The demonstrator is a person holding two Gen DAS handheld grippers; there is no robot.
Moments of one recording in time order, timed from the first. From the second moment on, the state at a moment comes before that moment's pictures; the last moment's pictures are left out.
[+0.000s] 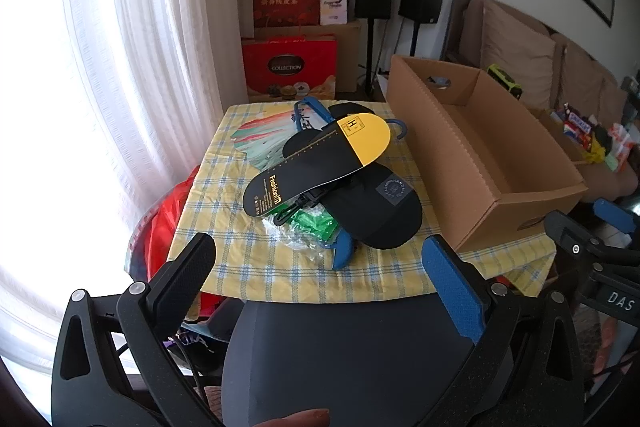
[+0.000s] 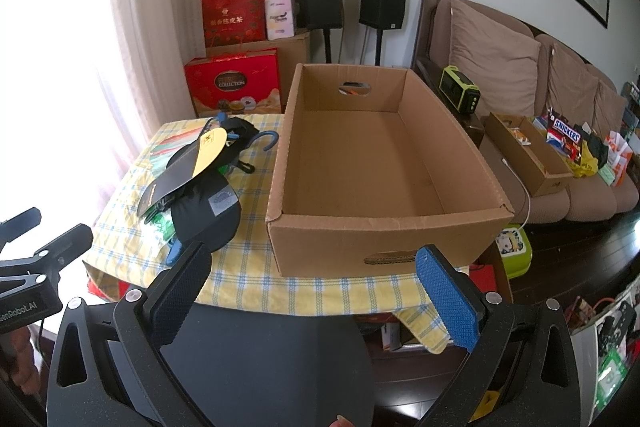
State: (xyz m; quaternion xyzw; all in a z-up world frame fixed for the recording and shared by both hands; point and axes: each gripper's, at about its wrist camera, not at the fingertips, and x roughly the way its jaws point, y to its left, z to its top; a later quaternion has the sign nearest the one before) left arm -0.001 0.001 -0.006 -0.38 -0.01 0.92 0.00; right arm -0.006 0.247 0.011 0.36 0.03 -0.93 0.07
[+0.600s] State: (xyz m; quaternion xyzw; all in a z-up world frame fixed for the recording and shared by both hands) left arm -0.029 -0.014 -0.014 -0.38 -0.01 0.92 -0.01; right arm -0.033 0.232 0.006 0.37 0.04 -0.93 0.10
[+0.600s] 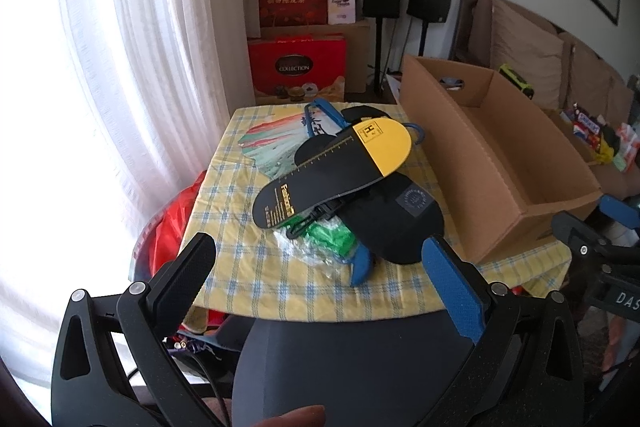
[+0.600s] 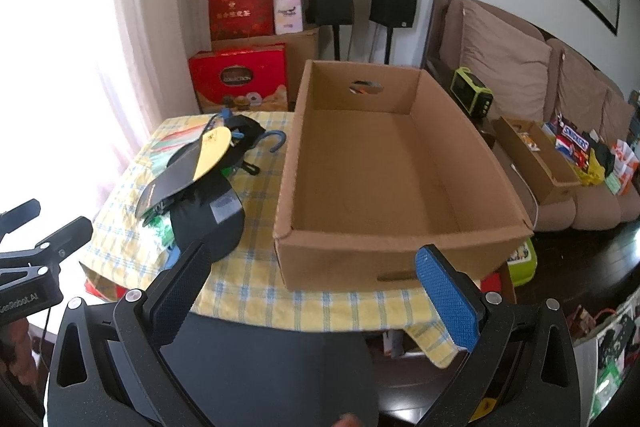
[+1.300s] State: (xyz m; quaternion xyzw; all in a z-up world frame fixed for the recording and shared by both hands) left arm -0.092 -0.112 -0.061 -0.40 -0.12 0.91 -0.01; right arm -0.111 0.180 0.018 0.36 0.02 -0.91 0.20
